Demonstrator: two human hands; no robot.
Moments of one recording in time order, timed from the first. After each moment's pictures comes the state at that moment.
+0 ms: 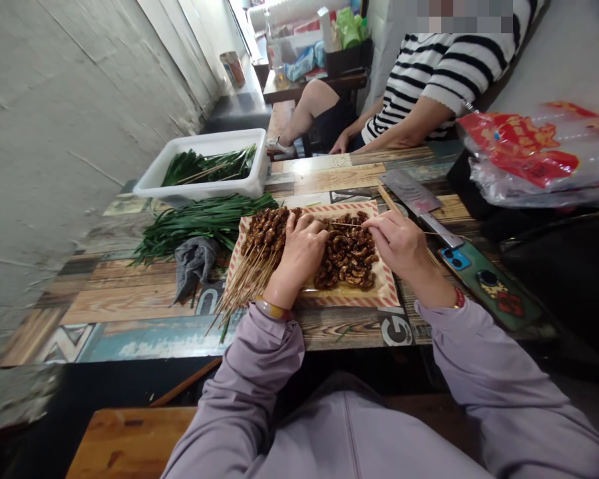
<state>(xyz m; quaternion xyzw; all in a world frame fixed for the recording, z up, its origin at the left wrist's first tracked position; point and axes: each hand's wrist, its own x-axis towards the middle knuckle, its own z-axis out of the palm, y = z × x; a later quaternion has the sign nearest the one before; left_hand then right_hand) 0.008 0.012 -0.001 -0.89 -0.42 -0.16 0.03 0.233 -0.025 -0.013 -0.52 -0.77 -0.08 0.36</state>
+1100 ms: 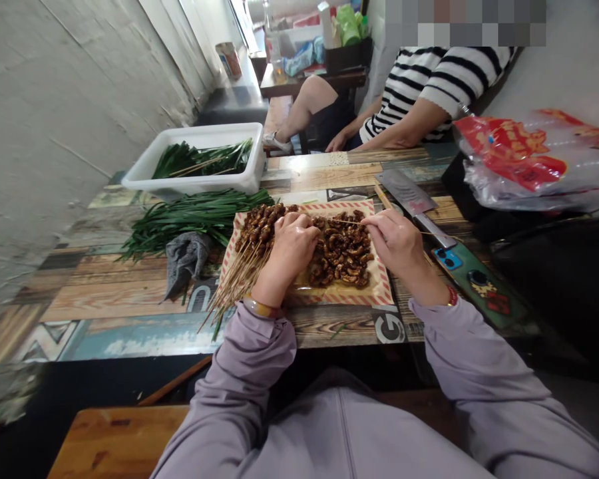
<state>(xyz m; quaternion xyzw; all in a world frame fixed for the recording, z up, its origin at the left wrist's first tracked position) 0.000 0.014 0.008 -0.88 -0.45 -0.16 0.00 0.233 -0.026 -0.011 -0.51 -0.77 -0.07 0.38</state>
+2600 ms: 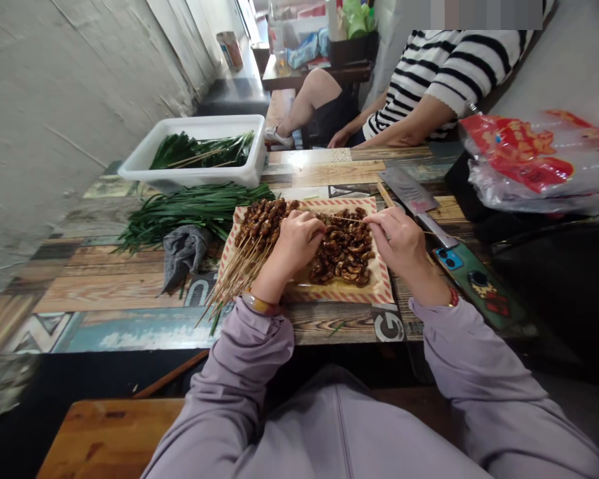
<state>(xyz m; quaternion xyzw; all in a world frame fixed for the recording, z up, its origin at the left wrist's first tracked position) 0.002 0.019 0.004 -0.87 -0.44 -0.22 -0.09 0.233 -0.027 -0.010 -0.52 -0.76 -0.06 0.38</state>
